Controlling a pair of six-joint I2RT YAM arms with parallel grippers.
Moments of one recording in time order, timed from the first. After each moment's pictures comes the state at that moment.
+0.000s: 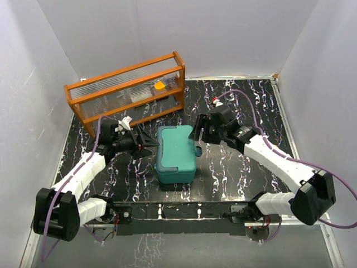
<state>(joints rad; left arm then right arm) -0.22 1.12 0.63 -0.21 0.73 -0.90 0.62 1.27 1.04 -0.50 -0.05 0.69</state>
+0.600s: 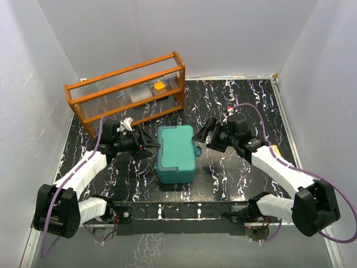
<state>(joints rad) -0.23 1.15 0.63 -0.23 0.72 -0.89 0.44 1.16 0.77 -0.23 -0.32 0.81</state>
